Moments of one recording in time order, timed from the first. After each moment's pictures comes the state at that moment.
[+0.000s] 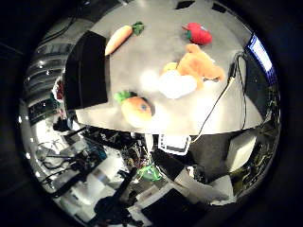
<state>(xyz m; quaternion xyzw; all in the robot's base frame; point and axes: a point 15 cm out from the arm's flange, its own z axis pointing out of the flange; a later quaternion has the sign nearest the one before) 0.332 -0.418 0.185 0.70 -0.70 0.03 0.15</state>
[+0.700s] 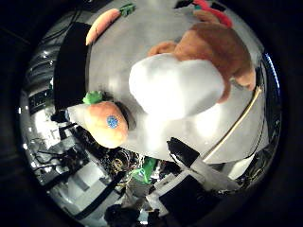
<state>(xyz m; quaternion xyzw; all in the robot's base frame) 0.360 -0.408 0.082 0.73 -0.67 0.01 0.14</state>
